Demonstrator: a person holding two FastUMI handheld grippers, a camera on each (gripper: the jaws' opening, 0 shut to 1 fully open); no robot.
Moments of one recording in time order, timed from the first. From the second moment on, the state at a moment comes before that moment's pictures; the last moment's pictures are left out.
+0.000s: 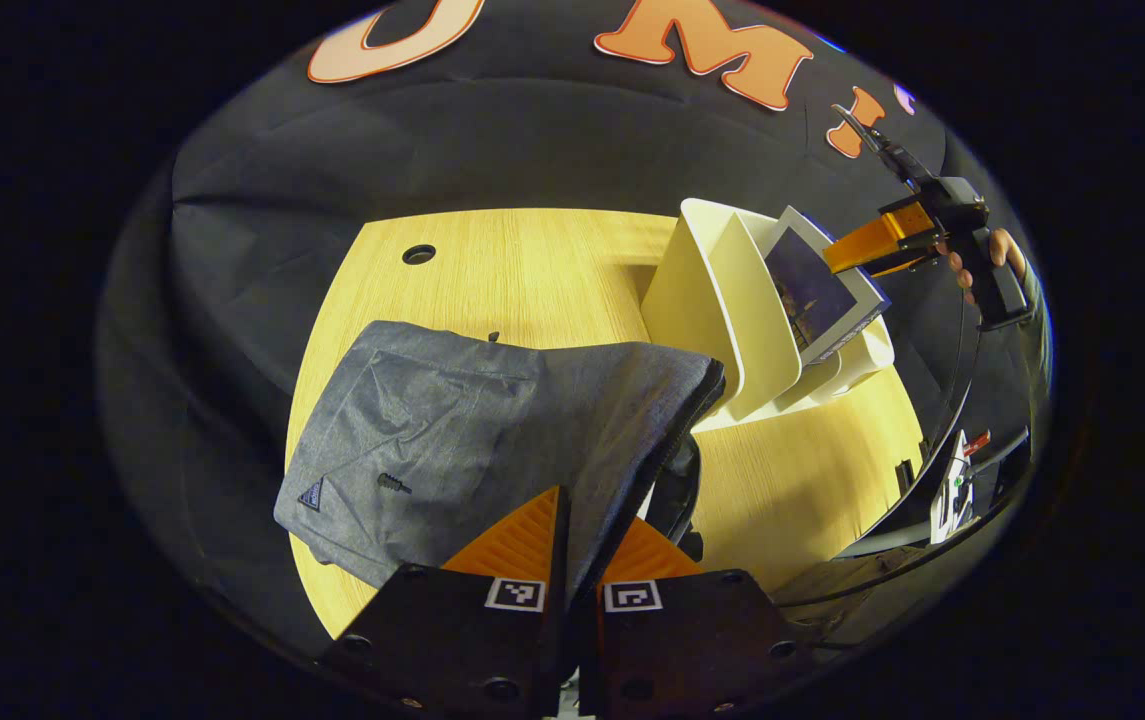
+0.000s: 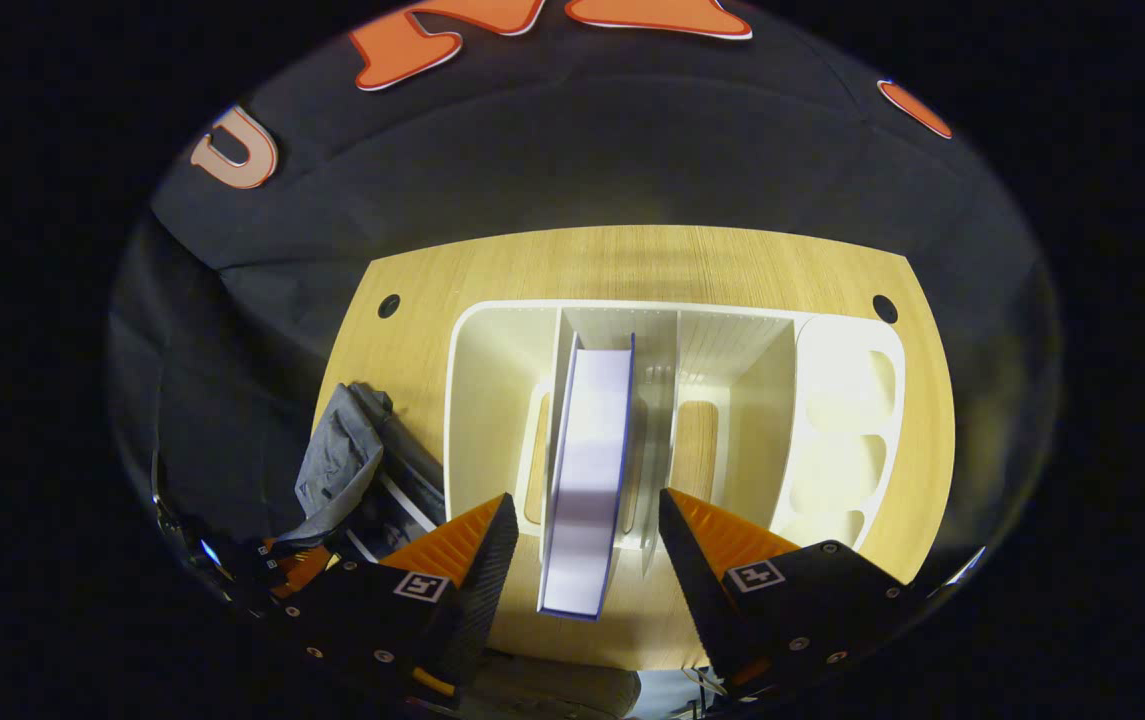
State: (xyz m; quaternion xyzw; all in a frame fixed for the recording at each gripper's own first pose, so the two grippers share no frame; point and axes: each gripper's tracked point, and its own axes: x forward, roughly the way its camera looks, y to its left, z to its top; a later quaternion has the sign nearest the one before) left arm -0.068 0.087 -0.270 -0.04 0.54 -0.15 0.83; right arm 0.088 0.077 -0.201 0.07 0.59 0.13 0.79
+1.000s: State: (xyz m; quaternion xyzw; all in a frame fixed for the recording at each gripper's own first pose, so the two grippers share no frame) left arm -0.075 0.090 -0.270 -0.01 0.55 -0.15 0.82; right arm 0.086 0.048 -0.169 0.13 0.57 0.08 0.81
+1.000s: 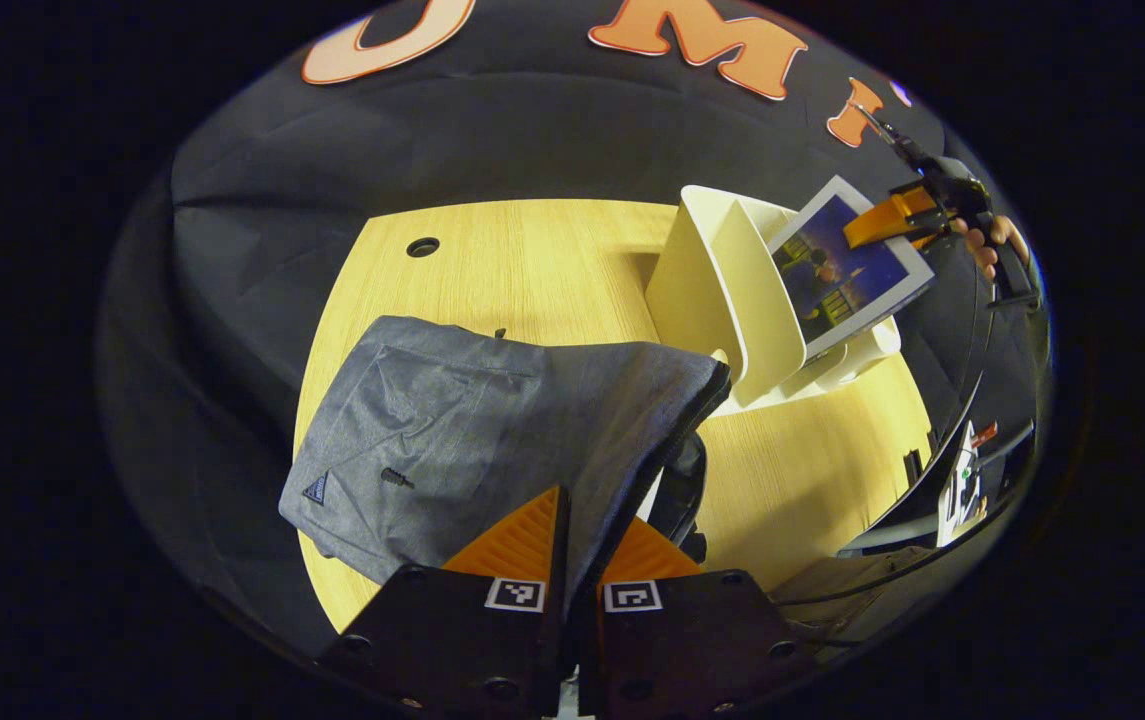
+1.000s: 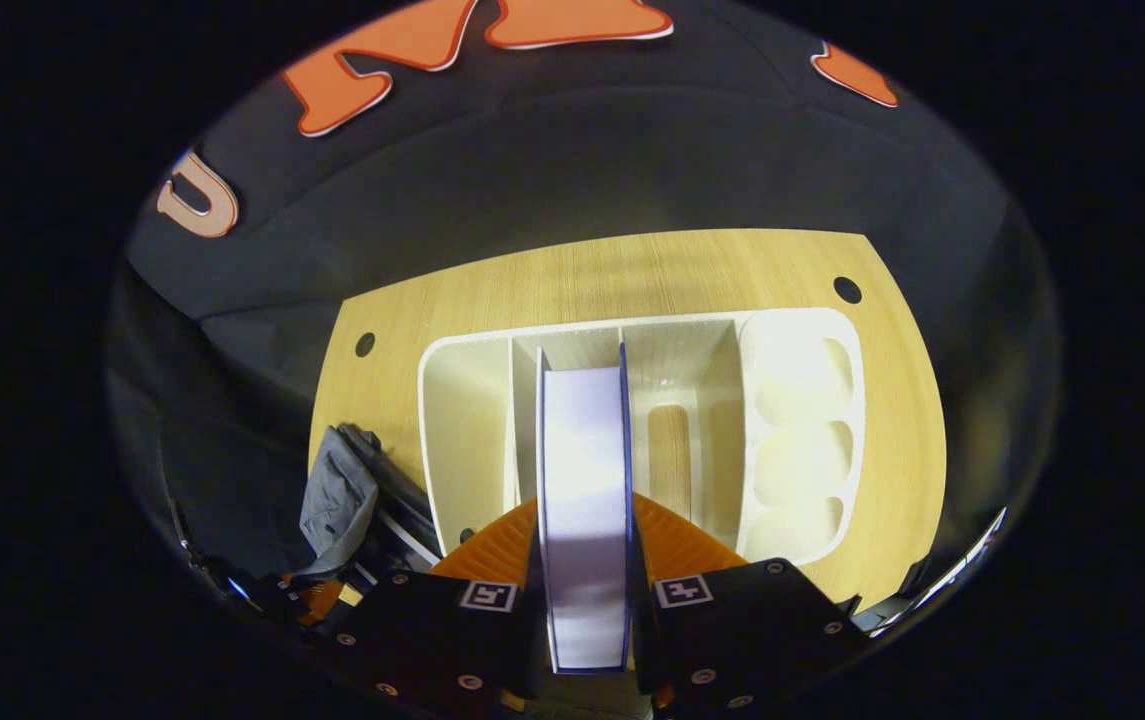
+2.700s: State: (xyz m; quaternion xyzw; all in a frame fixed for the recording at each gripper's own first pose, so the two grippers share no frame) left arm -0.060 0.117 -0.248 0.03 0.51 -0.25 0.82; right arm -0.101 0.164 -0.118 0.42 0.46 0.16 0.77
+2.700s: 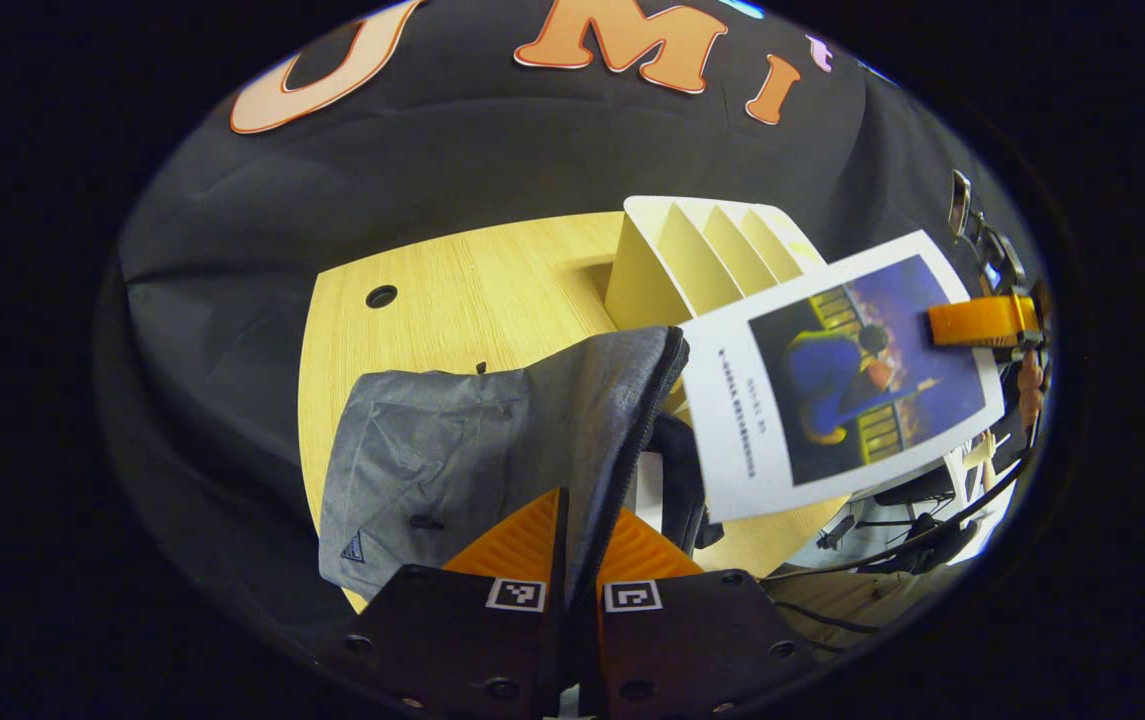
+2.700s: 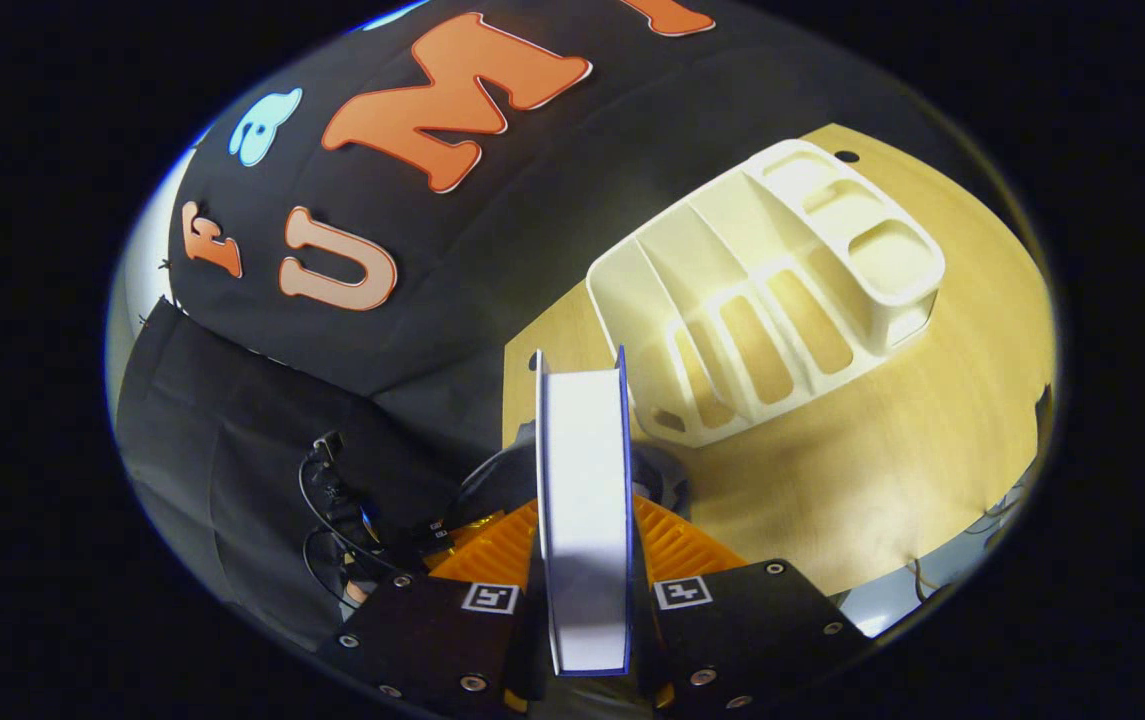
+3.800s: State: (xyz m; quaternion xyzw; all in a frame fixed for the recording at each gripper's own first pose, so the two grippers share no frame) left arm -0.044 0.124 -0.213 0.00 0.47 -0.23 0.85; right arm -0.083 0.315 -0.211 0.53 0.45 0.19 0.69
